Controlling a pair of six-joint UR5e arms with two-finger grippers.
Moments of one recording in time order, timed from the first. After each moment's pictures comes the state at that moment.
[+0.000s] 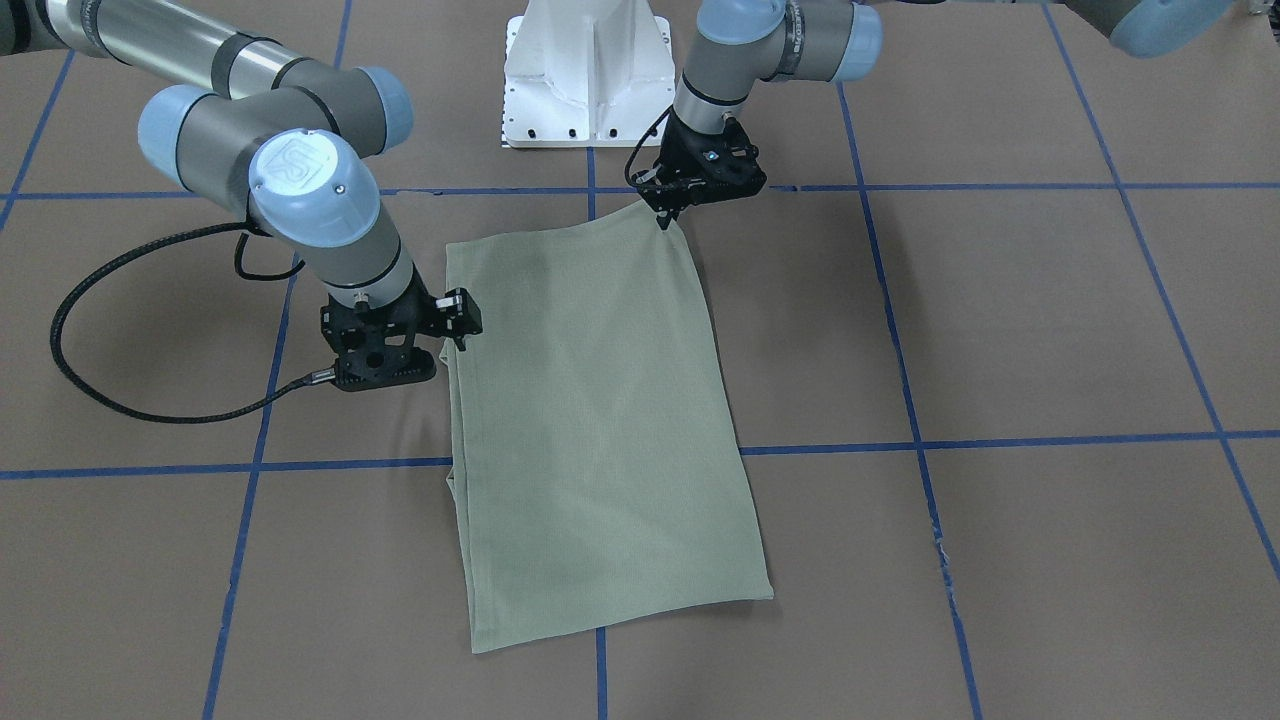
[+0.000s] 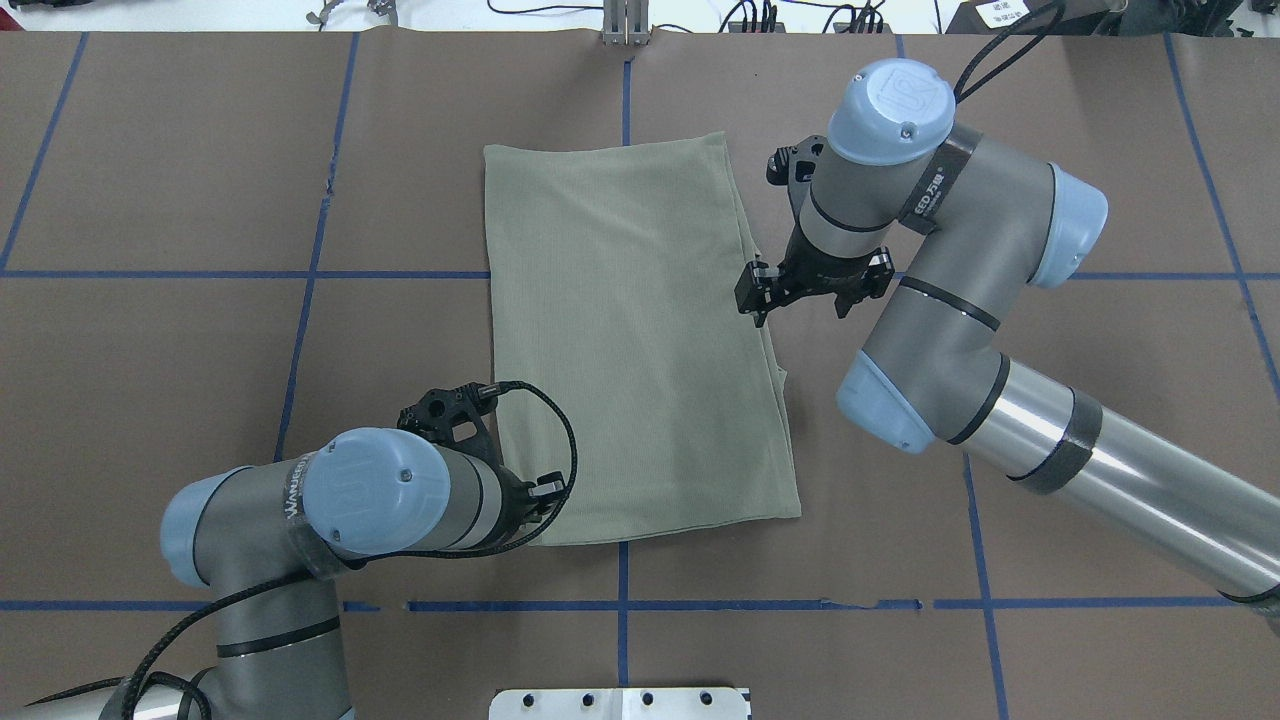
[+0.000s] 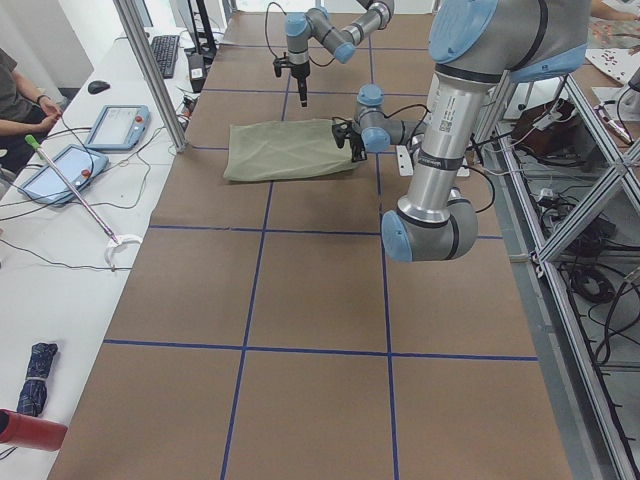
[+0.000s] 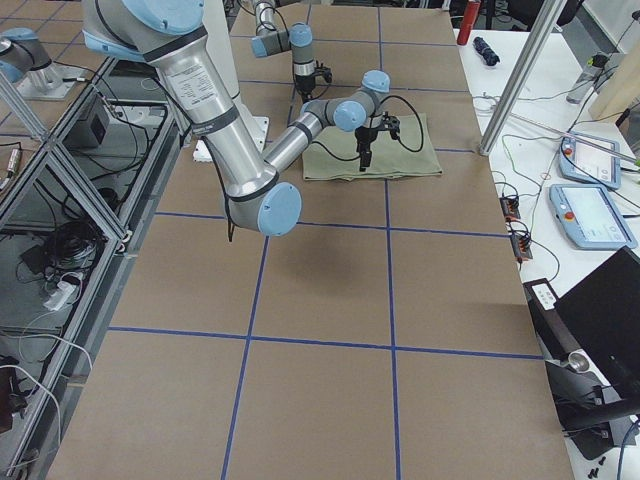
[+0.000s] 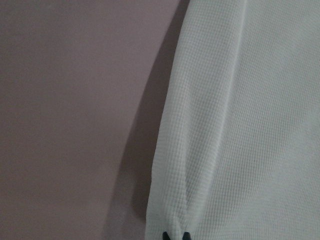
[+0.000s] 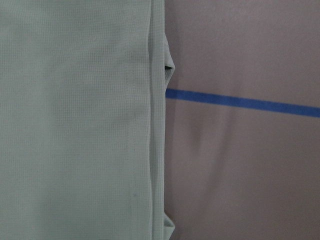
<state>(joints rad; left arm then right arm) -0.29 -2.03 -1.89 -1.78 -1.71 -1.73 0.70 -0.98 1.68 -1.64 2.09 0.94</state>
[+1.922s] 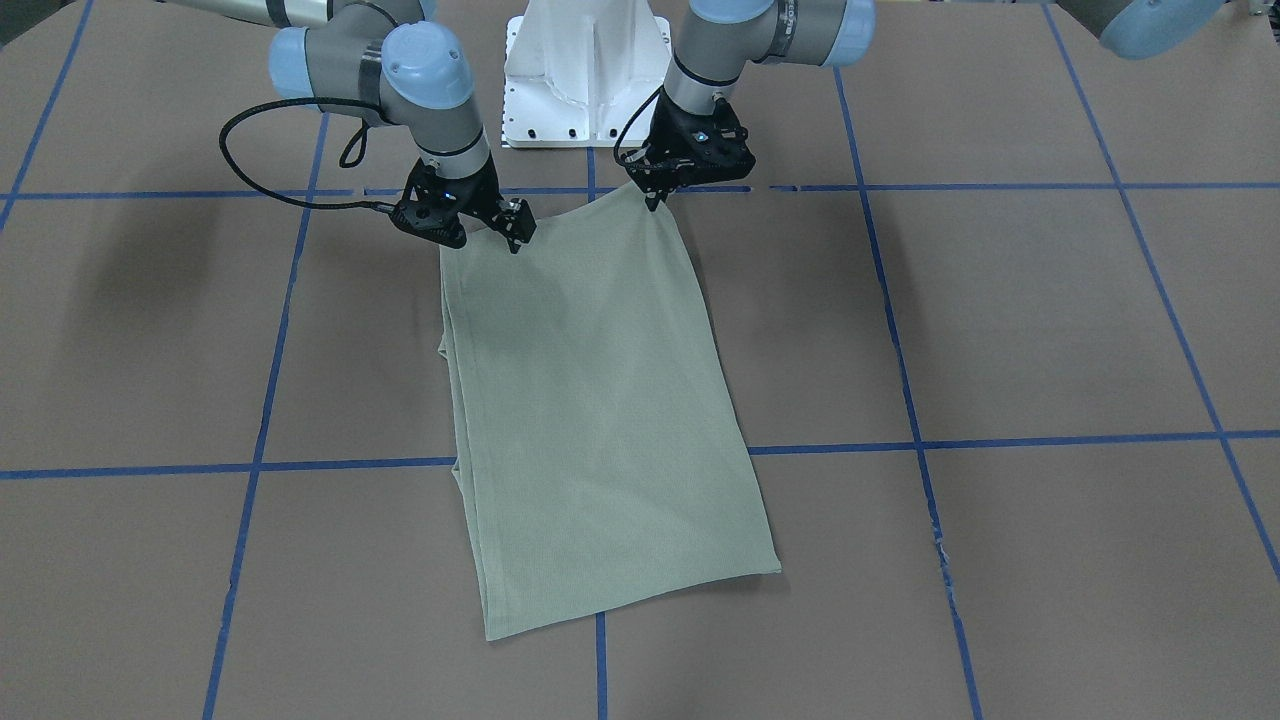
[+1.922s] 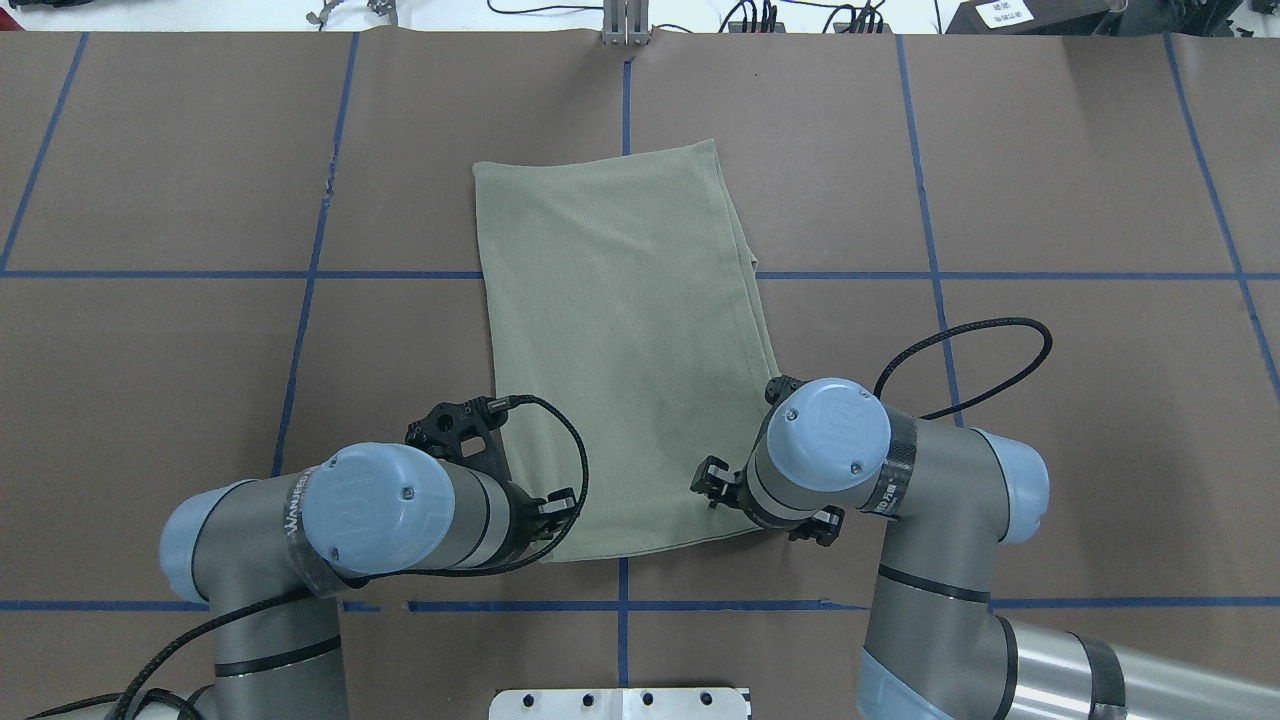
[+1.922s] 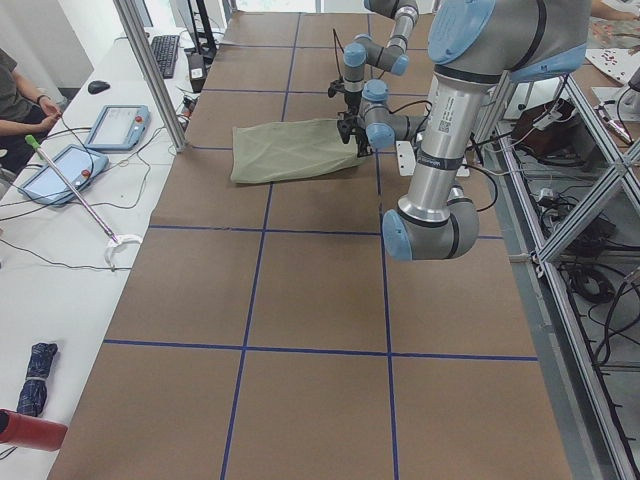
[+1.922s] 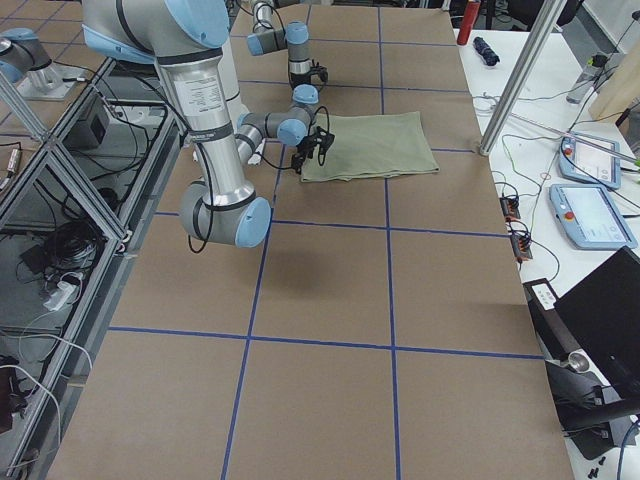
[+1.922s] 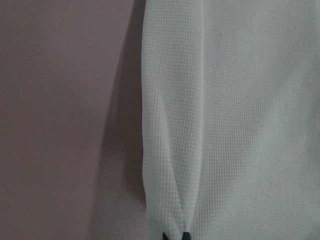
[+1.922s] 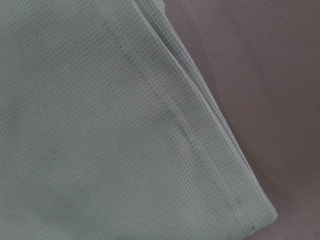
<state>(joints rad) -0.27 -2.03 -1.91 -1.77 -1.71 -1.73 0.35 -1.14 1.82 -1.49 1.86 1.73</state>
